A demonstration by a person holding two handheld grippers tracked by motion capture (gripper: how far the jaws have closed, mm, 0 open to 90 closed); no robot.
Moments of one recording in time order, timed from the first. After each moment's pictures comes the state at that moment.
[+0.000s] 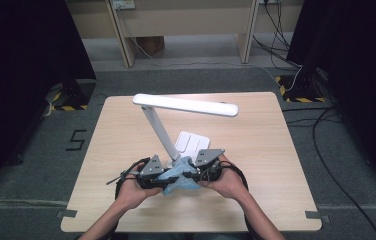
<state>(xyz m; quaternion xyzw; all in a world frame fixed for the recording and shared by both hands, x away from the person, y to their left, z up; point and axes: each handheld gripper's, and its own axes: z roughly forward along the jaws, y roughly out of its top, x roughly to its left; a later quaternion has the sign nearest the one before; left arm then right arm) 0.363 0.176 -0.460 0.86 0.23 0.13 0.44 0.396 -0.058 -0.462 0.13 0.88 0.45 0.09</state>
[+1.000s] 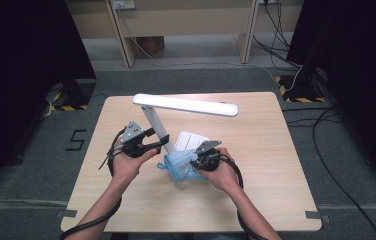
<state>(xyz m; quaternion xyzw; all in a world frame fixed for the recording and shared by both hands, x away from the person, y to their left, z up) 0.414 0.200 -0.403 0.72 0.37 0.23 0.55 0.424 -0.057 -0.476 0.29 0.87 0.37 0.13</state>
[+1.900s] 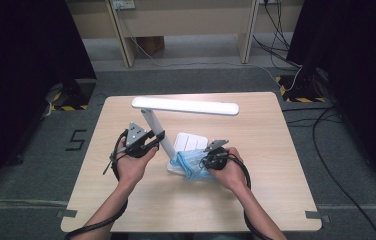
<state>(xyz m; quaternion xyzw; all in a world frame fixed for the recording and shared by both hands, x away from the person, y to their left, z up) 0.400 0.190 -0.400 0.70 0.41 0.29 0.51 0.427 -0.082 -0.478 0.33 0.88 0.30 0.16</state>
